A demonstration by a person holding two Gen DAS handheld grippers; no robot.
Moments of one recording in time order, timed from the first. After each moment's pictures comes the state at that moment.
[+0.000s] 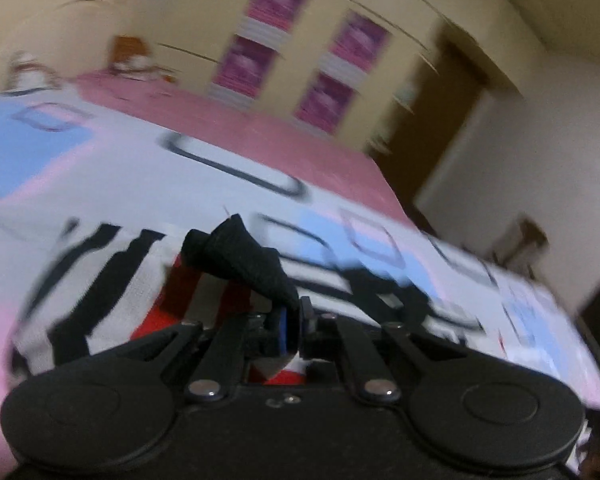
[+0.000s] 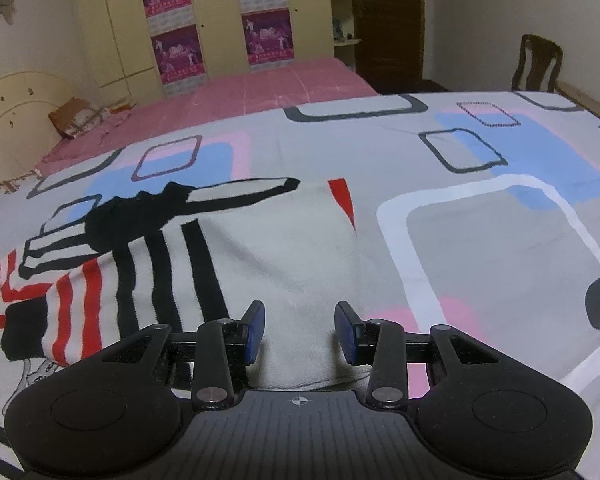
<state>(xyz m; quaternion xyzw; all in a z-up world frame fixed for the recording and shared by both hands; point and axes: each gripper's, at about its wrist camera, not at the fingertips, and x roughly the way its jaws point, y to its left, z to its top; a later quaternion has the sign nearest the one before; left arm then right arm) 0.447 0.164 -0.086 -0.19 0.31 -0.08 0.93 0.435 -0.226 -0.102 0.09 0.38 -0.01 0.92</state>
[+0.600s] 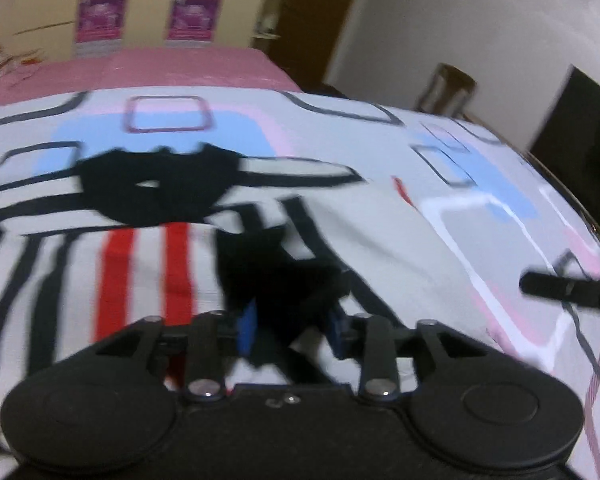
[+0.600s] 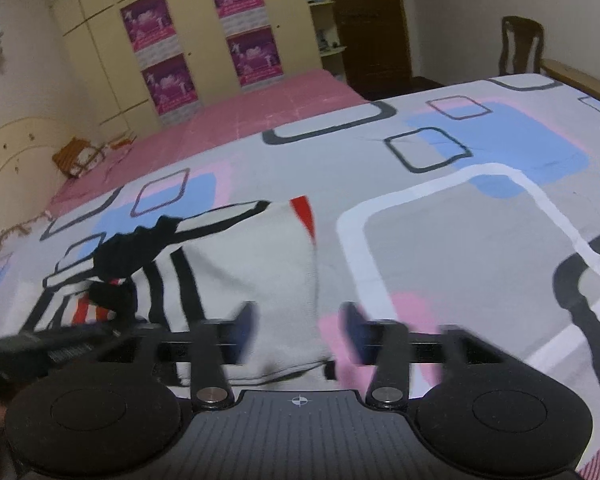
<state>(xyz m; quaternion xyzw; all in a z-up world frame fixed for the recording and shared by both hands) 0.479 -0.036 -0.133 -0.04 0.39 -0.23 0.89 0.404 -0.279 -0.080 0.16 0.36 -0.02 0.92</state>
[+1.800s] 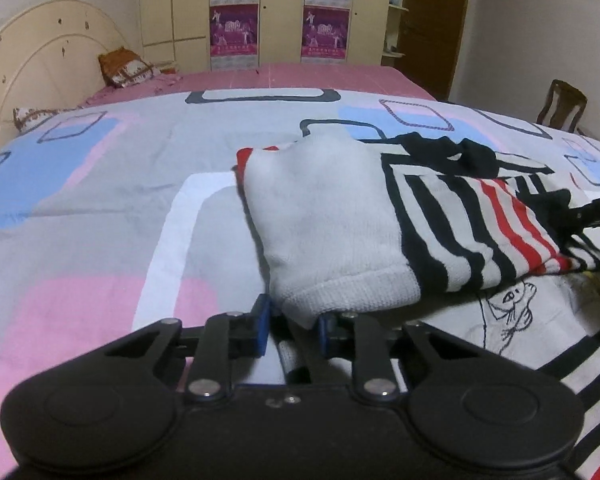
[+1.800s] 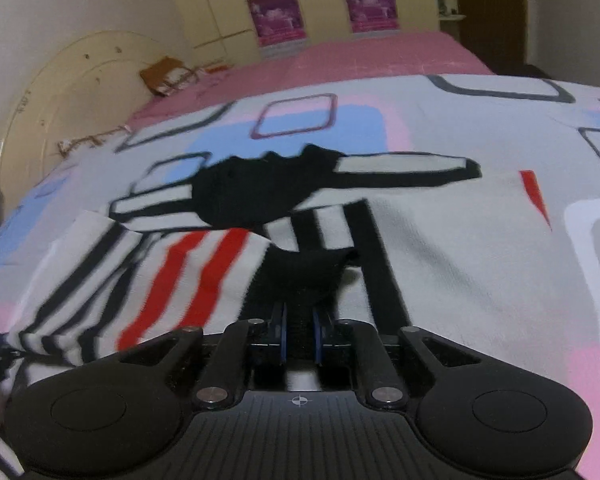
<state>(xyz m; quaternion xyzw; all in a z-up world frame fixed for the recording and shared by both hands) 0.398 0.186 -0.130 0.00 0.38 -0.03 0.92 0.491 -0.151 -0.123 0.09 0.41 0.14 0.90</state>
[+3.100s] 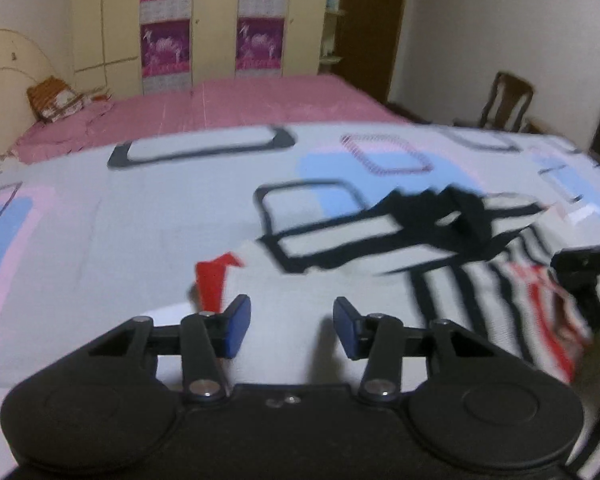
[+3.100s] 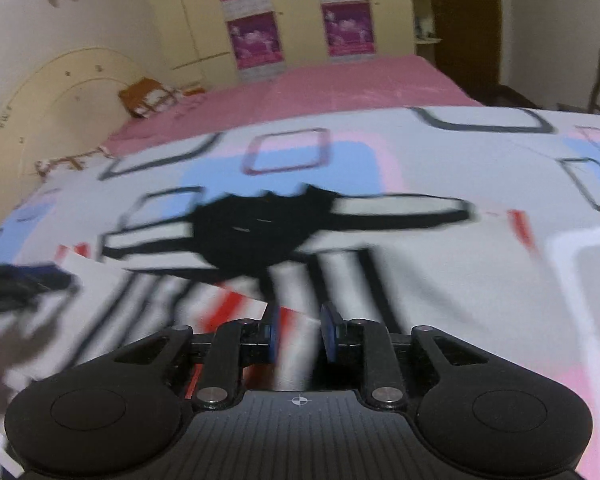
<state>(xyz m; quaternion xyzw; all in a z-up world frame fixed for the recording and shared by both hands) 0.515 0.182 -0.124 0.02 0.37 -0.11 0.92 0.496 -0.117 -0.108 0.09 0.39 0.11 0.91</state>
